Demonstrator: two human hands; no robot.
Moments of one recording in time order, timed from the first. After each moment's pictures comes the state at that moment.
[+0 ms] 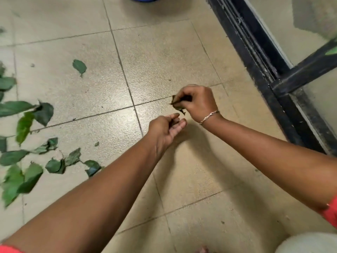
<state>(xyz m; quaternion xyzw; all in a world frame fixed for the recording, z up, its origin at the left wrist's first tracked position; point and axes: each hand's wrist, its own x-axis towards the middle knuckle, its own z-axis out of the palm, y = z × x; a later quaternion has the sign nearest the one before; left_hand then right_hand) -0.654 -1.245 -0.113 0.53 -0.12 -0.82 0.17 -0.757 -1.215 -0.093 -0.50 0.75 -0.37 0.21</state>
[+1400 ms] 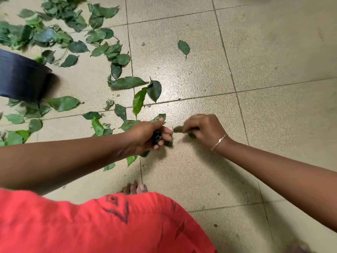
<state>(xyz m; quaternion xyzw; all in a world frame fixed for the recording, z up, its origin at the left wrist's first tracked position) -0.353 -1.351 -0.102 0.59 -0.34 -0.73 -0.04 -0.523 -1.275 -0.135 -0.68 0.62 -0.28 0.28</state>
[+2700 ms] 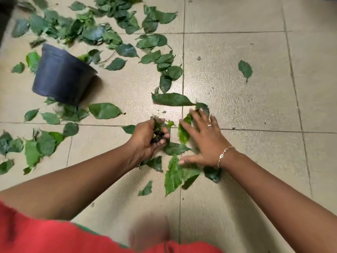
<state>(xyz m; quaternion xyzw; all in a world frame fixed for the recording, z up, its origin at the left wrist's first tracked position) -0.269 -1.440 -0.137 0.63 -0.13 -0.73 0.24 -0.440 -1.381 -0.156 -0.75 0.59 0.10 0.27</state>
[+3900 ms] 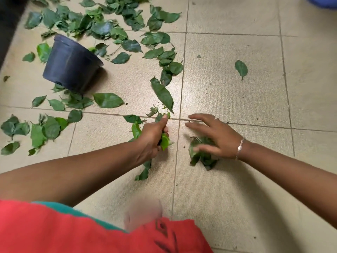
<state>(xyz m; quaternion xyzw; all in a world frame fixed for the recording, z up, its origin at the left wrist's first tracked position) -0.283 -1.403 -0.124 0.69 -0.21 -0.67 0.17 -0.482 -1.361 -0.147 -0.83 0.48 -0.11 0.26</state>
